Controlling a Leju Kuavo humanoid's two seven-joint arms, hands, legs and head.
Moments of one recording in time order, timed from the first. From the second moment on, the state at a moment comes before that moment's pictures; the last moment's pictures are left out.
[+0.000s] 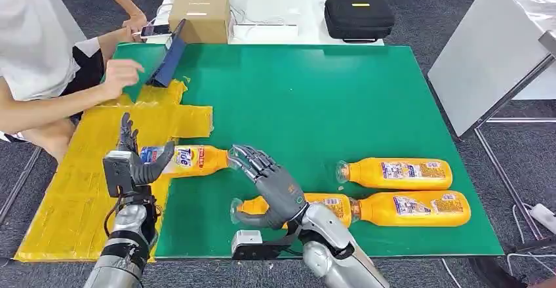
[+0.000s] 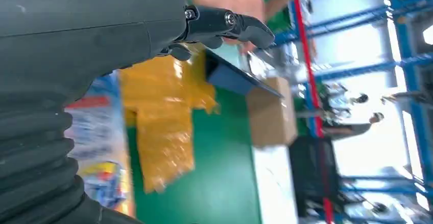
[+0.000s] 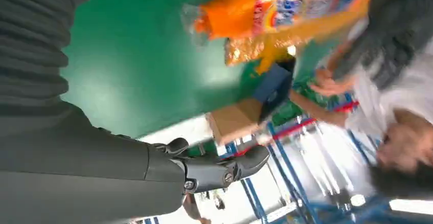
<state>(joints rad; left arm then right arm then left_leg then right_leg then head) -0.30 -0.14 0.12 -1.01 -0.17 0.28 -0.70 -0.27 0.06 0.70 -1.28 0.78 -0.23 -0.31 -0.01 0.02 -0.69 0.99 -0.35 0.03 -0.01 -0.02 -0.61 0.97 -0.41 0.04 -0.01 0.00</state>
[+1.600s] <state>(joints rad) -0.14 -0.24 0.05 -1.28 -0.11 0.03 -0.70 -0.27 -0.03 0.58 -1.01 1.26 -0.24 0.03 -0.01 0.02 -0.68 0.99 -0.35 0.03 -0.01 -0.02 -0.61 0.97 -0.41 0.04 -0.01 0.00</state>
